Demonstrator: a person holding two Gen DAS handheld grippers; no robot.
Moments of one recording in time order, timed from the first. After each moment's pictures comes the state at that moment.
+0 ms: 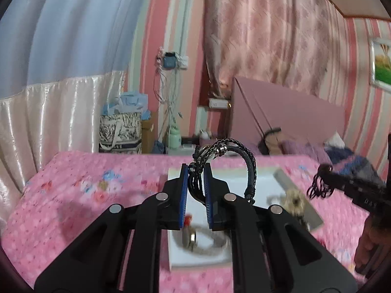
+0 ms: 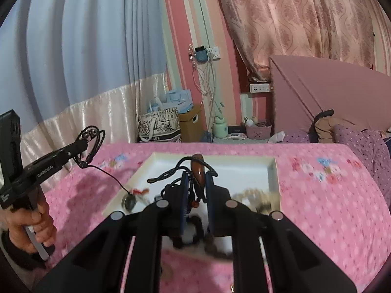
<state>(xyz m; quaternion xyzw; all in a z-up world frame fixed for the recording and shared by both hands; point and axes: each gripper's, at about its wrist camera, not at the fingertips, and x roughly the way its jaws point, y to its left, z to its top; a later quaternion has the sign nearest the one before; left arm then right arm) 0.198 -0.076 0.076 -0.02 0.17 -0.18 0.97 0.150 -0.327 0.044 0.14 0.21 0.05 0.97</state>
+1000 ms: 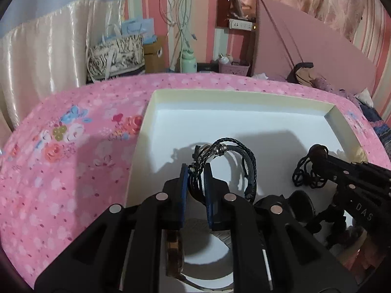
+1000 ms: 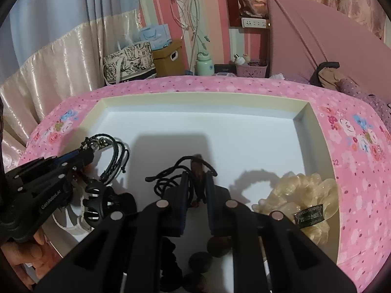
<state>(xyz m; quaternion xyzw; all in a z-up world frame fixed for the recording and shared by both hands) 0.311 -0.148 -0.044 0.04 0.39 -0.12 0.91 0.278 -0.301 -0.057 0.13 0.39 0.02 0.91</state>
